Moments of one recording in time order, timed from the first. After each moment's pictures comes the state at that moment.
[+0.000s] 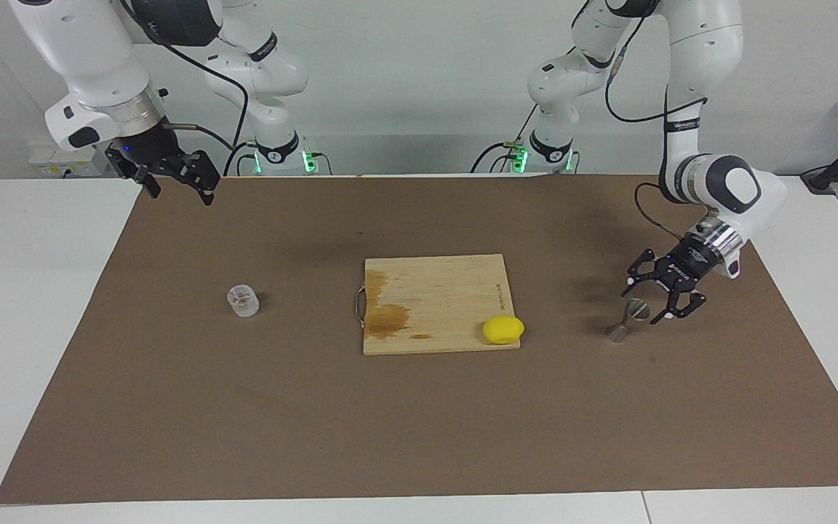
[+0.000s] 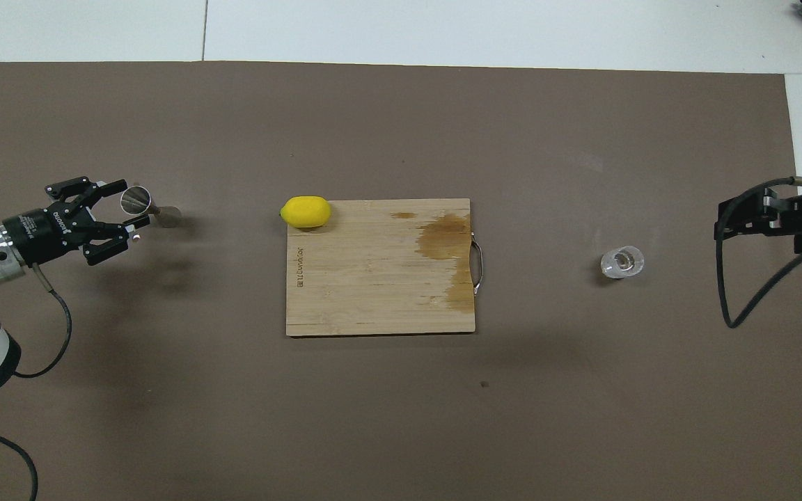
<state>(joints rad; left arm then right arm) 0.38 0.22 -0.15 -2.13 -1.38 2.13 -1.05 0.03 0.00 -0.02 -1.57 -0.02 1.51 0.20</state>
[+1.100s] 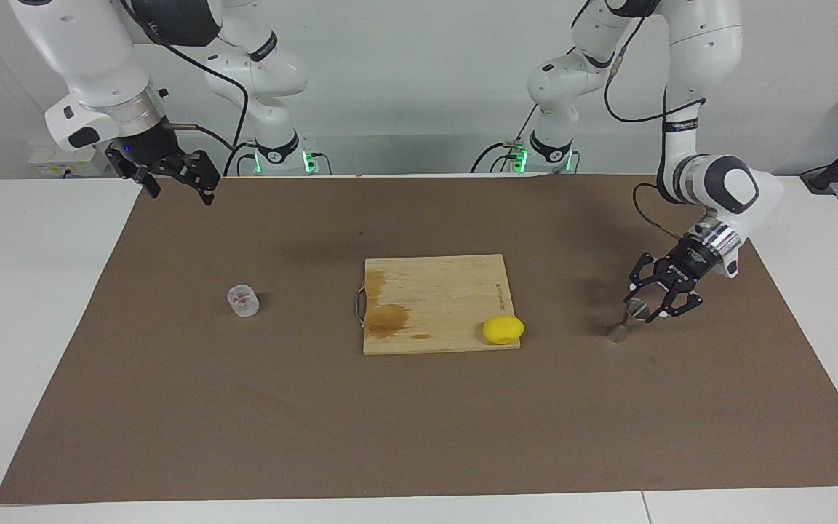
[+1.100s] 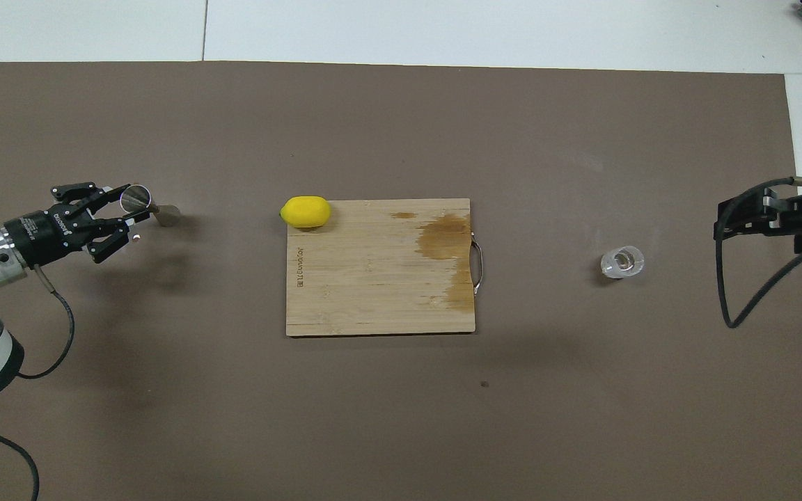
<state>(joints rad) 0.38 0.22 -0.15 -2.14 -1.39 2.15 -1.05 0.03 0.00 -0.02 -1.57 -0.02 1.51 0.20</state>
